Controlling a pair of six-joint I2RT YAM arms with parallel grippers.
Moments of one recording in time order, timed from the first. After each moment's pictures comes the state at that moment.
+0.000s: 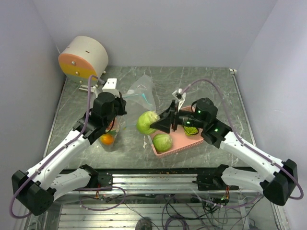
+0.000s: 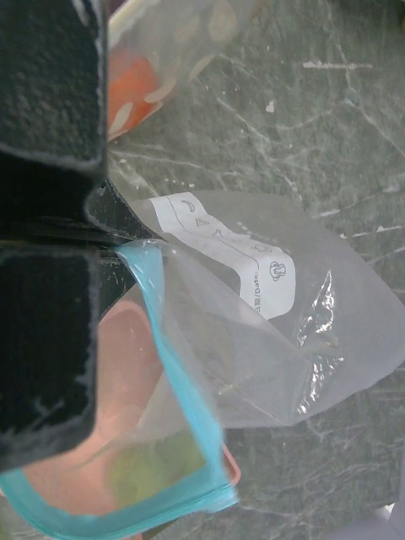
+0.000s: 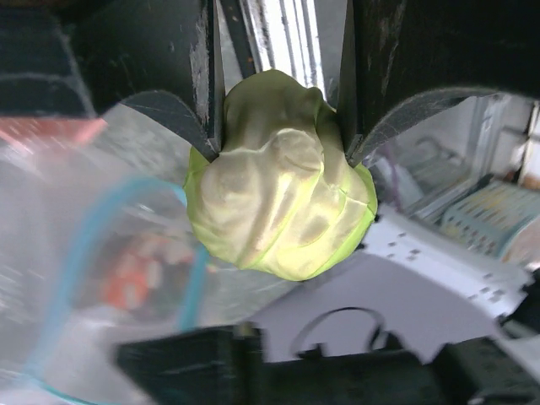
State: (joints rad) left arm -0.60 0.99 0.91 -0.26 -0.31 -0.38; right arm 0.72 1.04 0.84 0.09 -0.57 0.42
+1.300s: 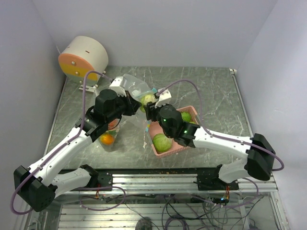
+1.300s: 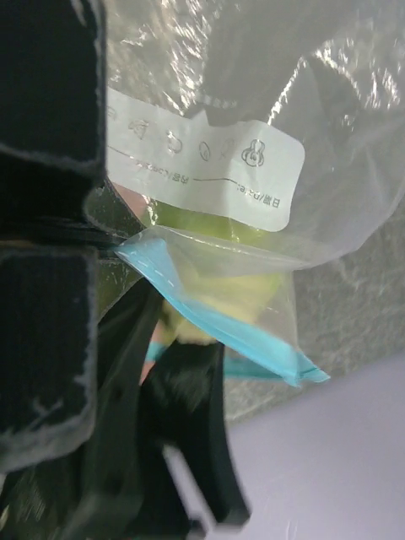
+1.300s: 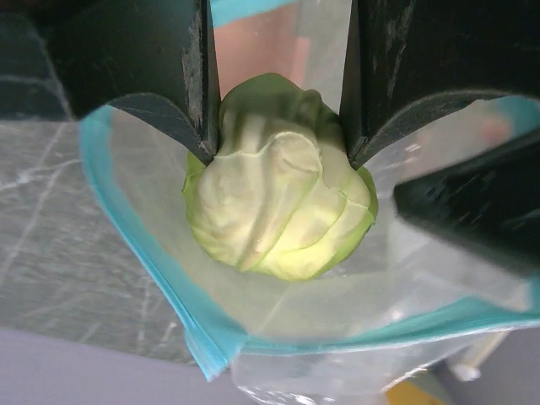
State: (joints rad) left arm -0.61 1.05 0.96 -0.21 0.00 -0.54; right arm 1.05 1.37 0.96 0.24 0.56 0.18
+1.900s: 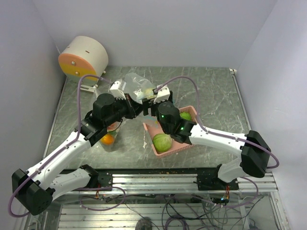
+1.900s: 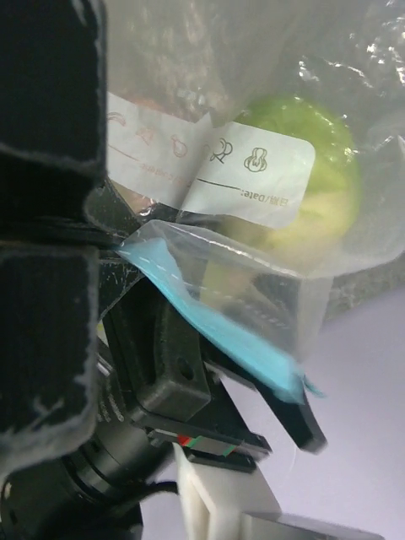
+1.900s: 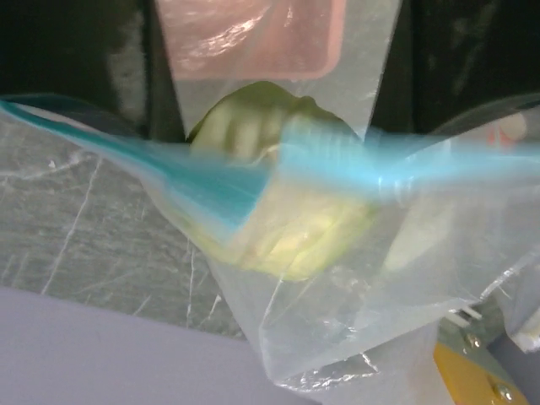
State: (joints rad) left arm -0.64 1.00 0.89 -0.10 0.14 -0.66; right arm 1.04 1.47 1.01 0.34 0.67 0.09
